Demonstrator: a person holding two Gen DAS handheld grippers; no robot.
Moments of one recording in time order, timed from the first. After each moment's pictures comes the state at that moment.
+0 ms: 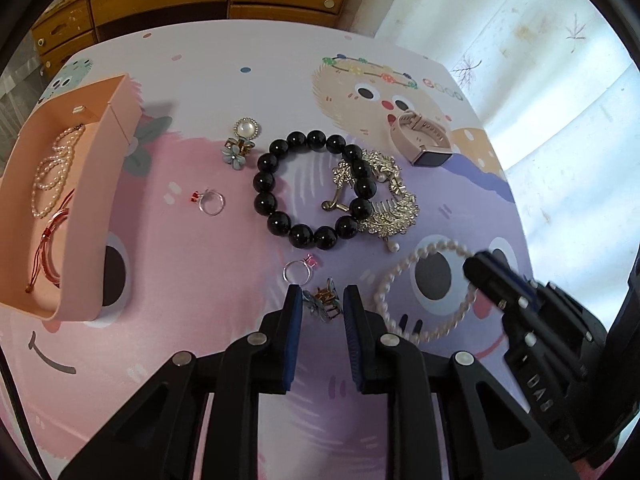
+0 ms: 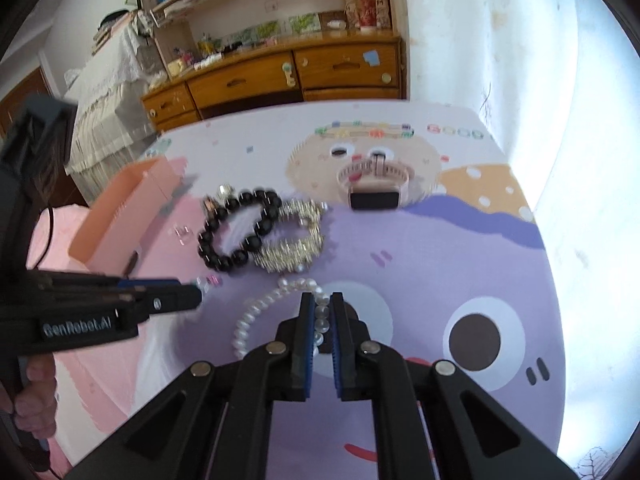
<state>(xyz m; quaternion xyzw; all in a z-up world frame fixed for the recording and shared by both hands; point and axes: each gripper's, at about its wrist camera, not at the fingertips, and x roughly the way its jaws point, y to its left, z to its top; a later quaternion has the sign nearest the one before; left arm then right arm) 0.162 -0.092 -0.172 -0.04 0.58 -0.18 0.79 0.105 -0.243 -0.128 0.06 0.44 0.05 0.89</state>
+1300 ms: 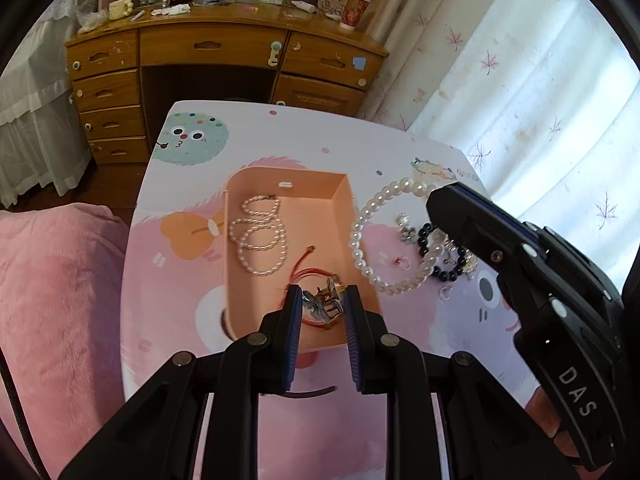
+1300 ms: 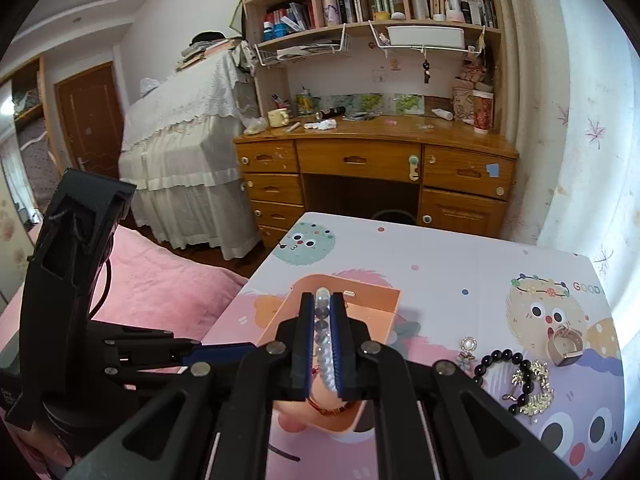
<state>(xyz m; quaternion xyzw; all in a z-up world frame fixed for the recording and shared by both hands) 0.188 0.149 -0.099 -0.06 0.50 -0.22 0.84 0.153 0.020 -0.037 0.01 0.33 0.13 0.93</state>
